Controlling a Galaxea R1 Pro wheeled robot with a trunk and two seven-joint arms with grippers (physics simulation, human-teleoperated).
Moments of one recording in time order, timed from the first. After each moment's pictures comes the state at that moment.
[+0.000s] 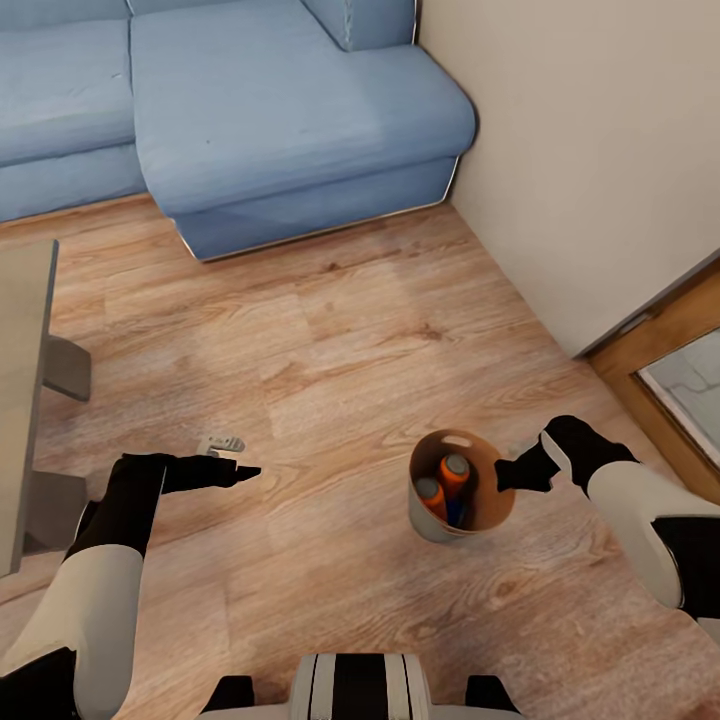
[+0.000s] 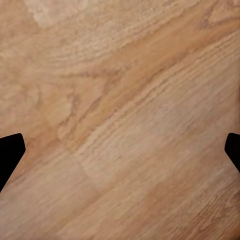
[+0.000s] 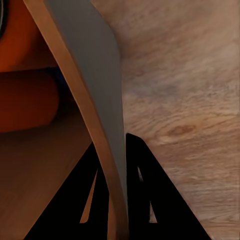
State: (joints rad) left arm -0.84 0.06 0.43 -0.88 -0.61 0.60 -0.92; right arm -1.20 -0.22 0.11 -0.21 -0.01 0.96 0.41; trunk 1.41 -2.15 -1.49
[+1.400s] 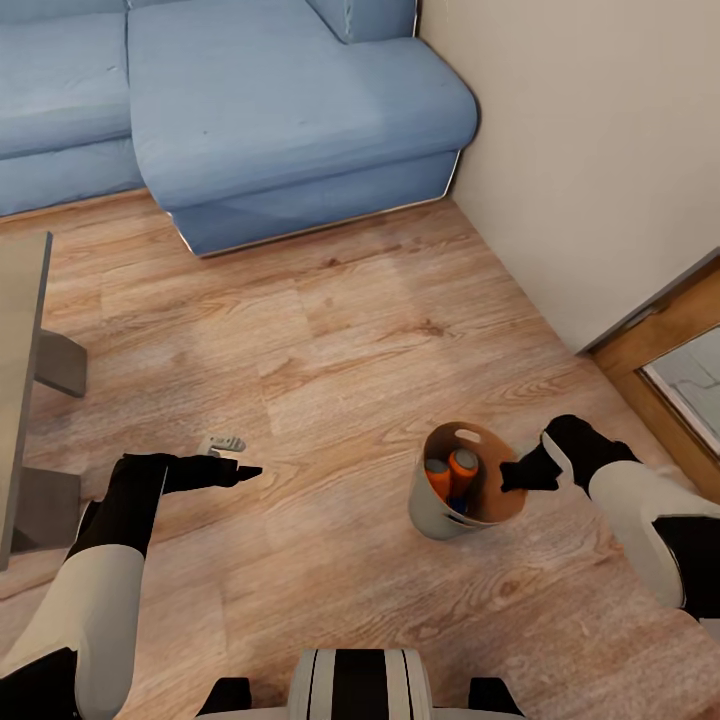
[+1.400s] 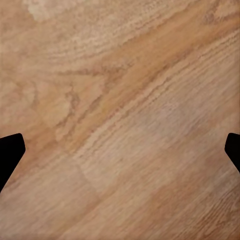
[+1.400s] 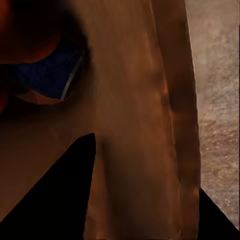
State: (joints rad) left arm -0.84 0.05 0.43 -0.89 -0.61 0.60 -0.92; right arm -1.20 -0.23 0.12 -0.22 0.06 0.95 0.41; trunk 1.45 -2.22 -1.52
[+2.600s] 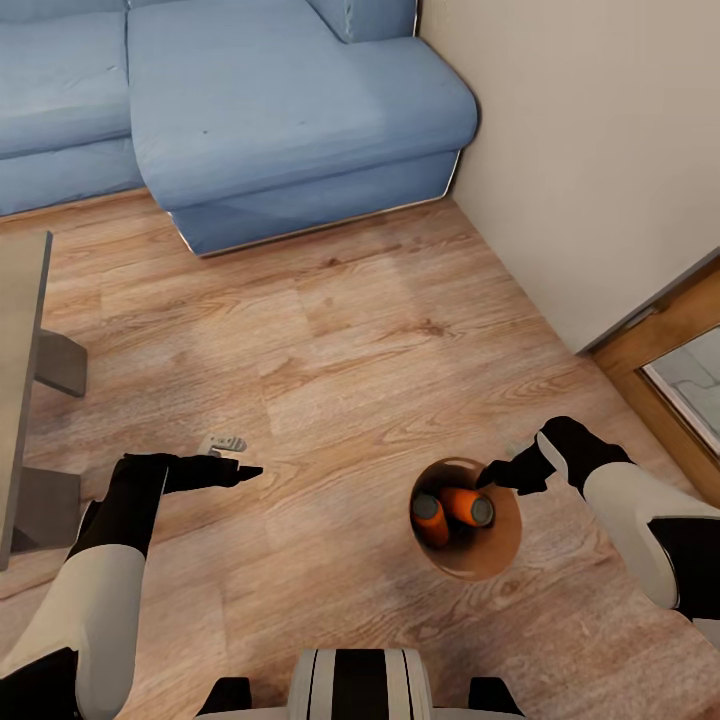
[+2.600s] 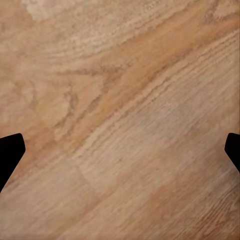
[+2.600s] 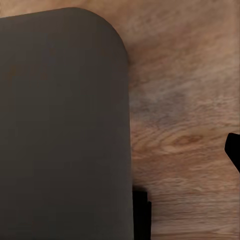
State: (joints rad) left arm -0.84 0.05 0.42 -0.89 -0.61 0.60 -0.92; right arm -1.20 -0.21 0.10 -0.21 0.00 0.95 0.42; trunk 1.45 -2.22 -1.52
